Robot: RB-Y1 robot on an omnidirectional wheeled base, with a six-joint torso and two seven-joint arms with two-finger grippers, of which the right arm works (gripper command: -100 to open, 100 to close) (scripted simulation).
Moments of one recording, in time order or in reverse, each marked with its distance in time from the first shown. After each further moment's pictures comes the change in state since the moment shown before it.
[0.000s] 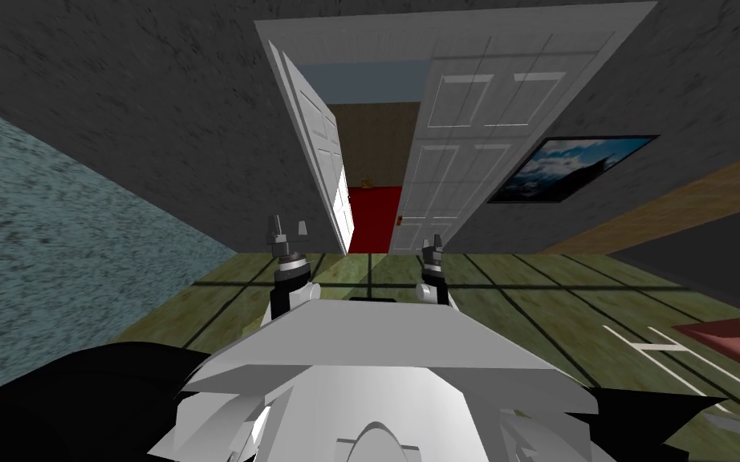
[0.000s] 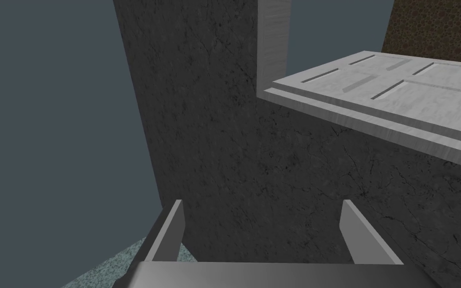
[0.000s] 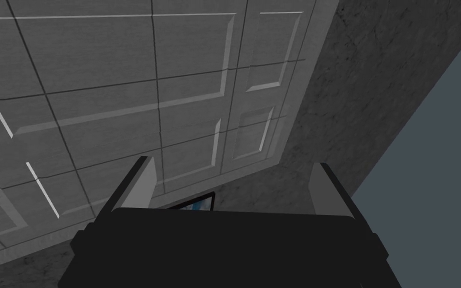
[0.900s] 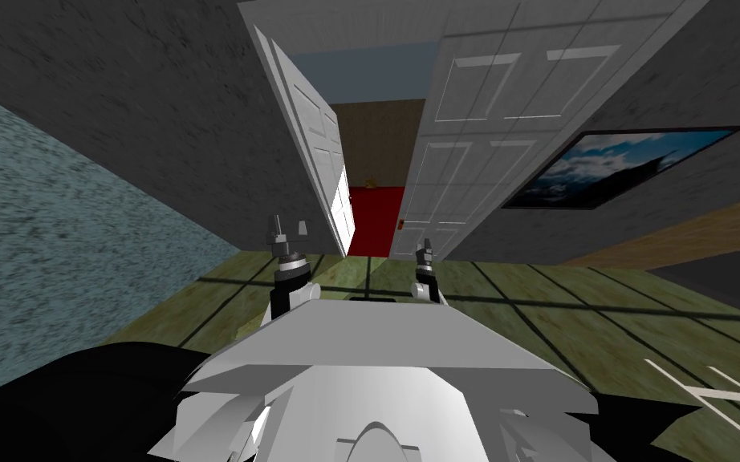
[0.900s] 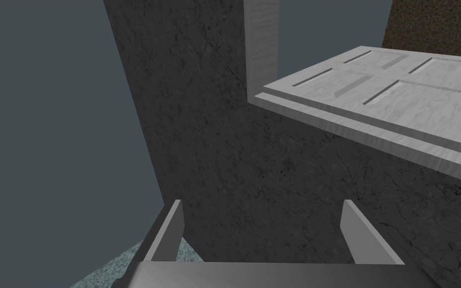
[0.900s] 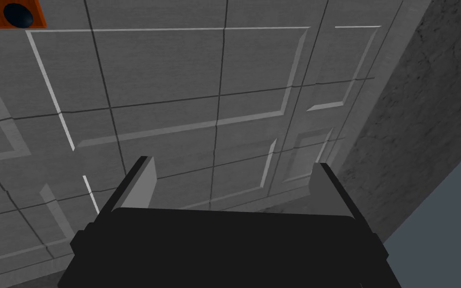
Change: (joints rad) arm -0.106 -0.003 0.010 0.254 -0.032 -0.033 0.043
